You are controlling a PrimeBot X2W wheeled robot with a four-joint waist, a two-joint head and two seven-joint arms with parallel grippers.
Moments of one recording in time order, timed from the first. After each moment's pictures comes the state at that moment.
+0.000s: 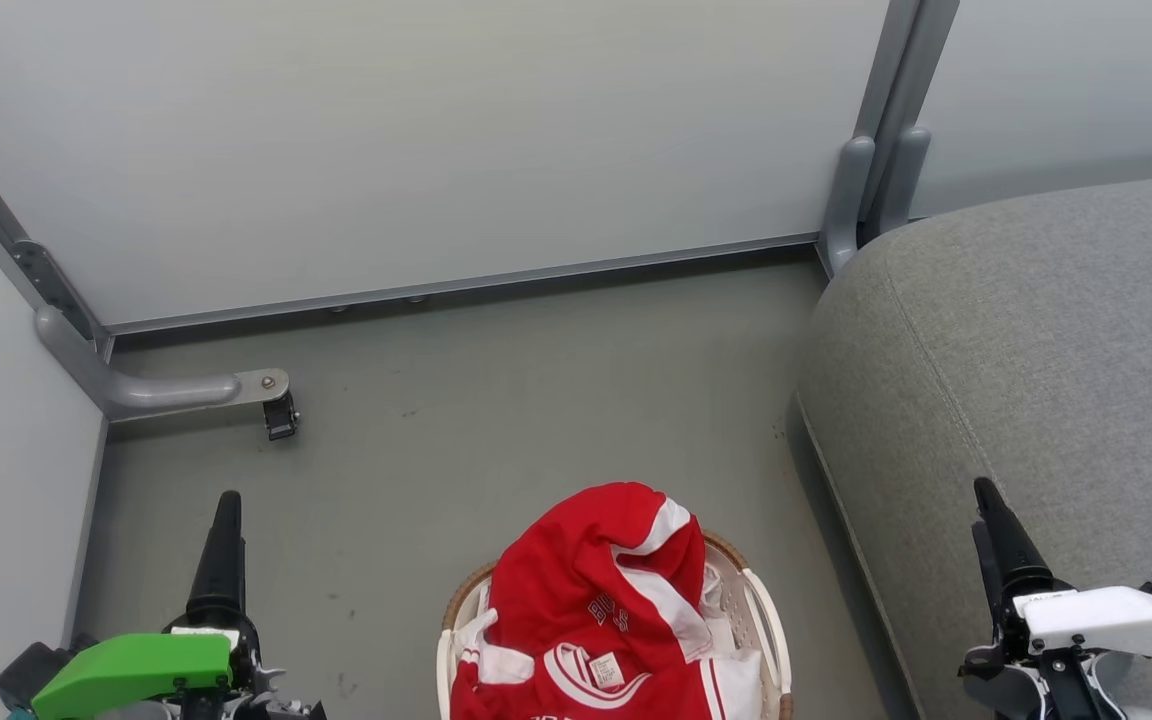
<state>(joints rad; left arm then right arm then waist) -0.03 0.04 0.05 0.24 -1.47 -0.13 0.01 -0.05 -0.03 -0.08 0.26 1.44 0.13 0.02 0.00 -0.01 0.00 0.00</state>
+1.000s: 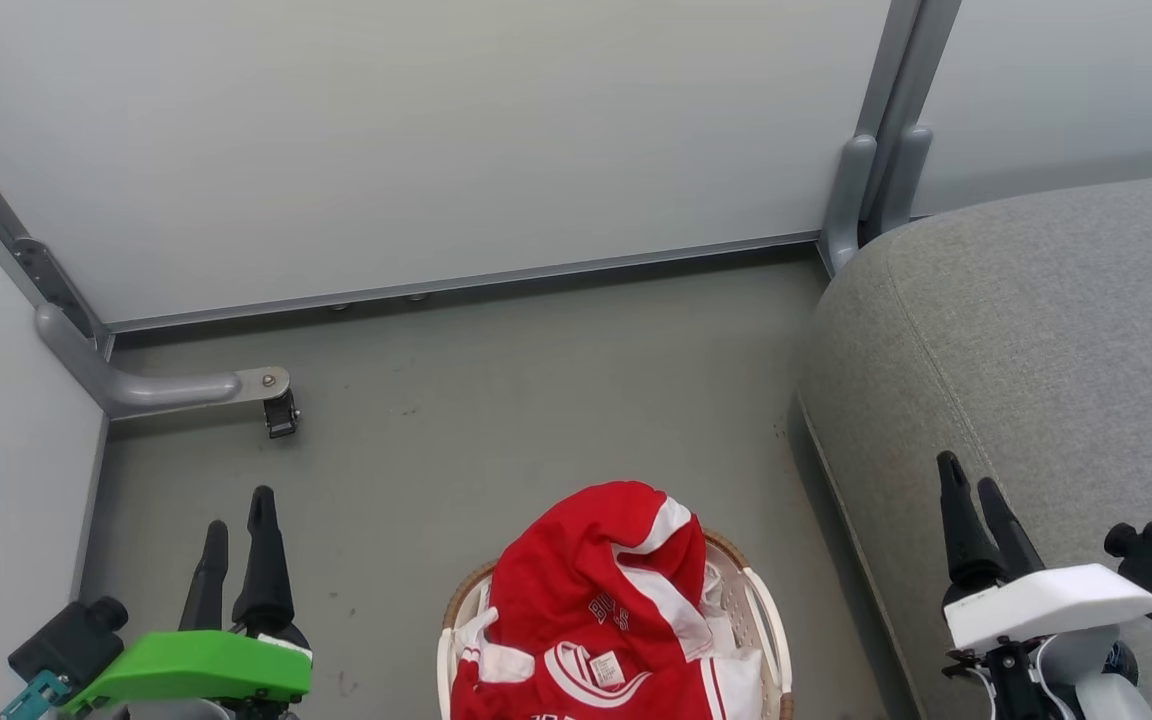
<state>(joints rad) 0.01 0.04 0.00 0.15 -0.84 -0.09 -0.09 -0.05 -0.04 -0.03 0.19 0.84 0.13 -0.09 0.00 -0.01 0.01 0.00</state>
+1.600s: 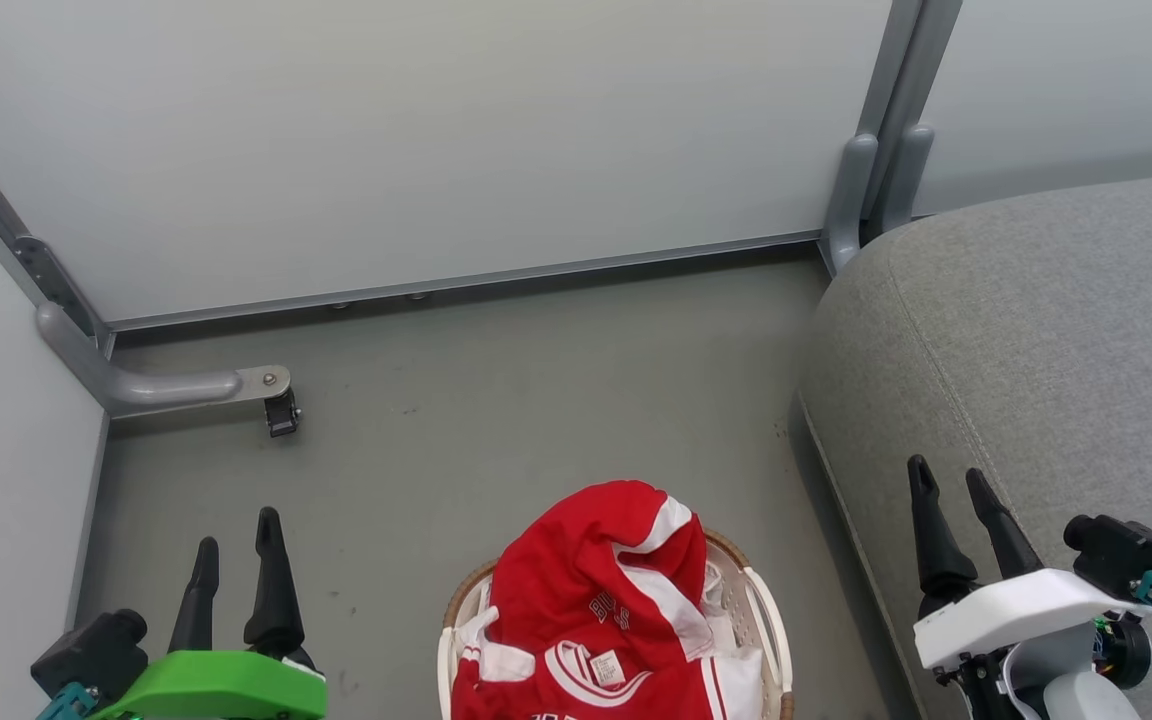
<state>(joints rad) 0.03 0.04 -0.01 0.17 -0.64 -0.06 -0.14 -0.05 -0.04 0.01 0.19 0.56 0.13 -0.14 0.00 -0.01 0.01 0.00</state>
